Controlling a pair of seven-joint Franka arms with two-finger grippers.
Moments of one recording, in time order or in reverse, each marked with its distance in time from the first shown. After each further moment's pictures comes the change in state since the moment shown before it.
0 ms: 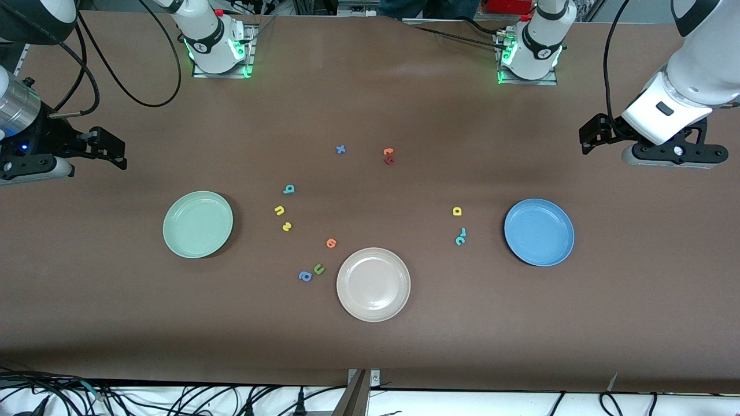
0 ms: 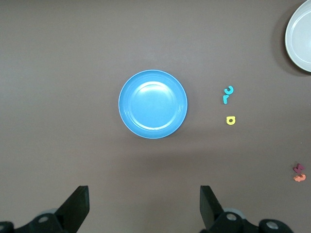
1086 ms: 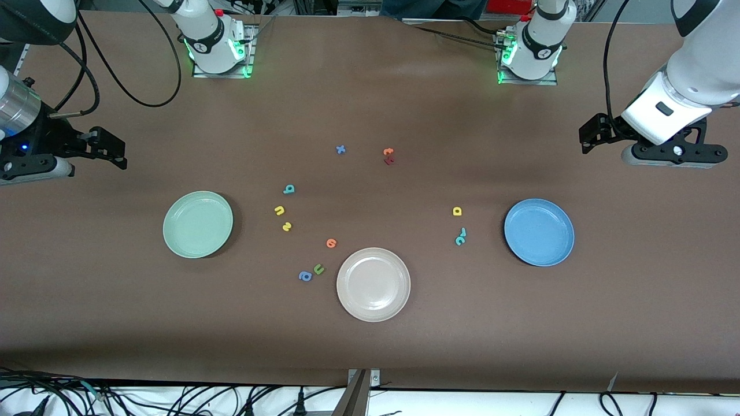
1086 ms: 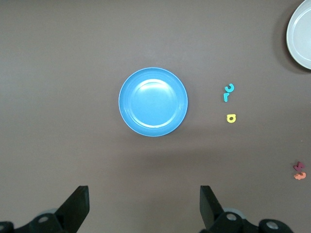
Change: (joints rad) left arm 0.001 0.000 0.000 0.000 -0.002 -0.014 0.000; right arm 0.000 0.000 0.000 0.000 0.000 -0.001 -0.001
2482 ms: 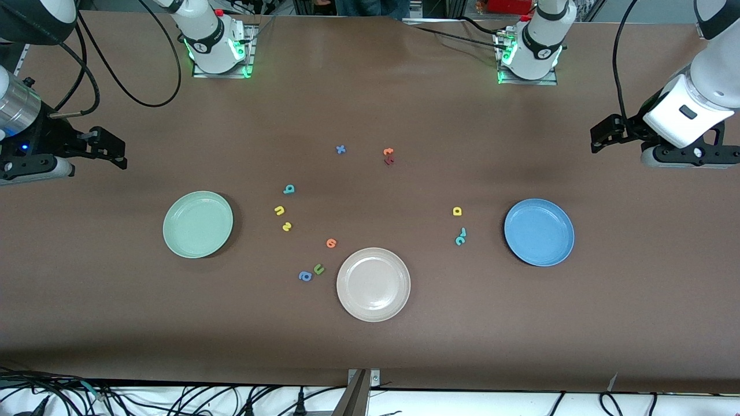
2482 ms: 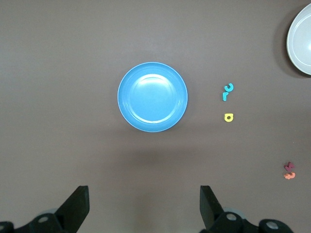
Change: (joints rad) left arm 0.043 0.000 0.010 0.002 -0.049 -0.014 0.001; right arm 0.000 0.000 0.000 0.000 0.000 -0.002 -0.001
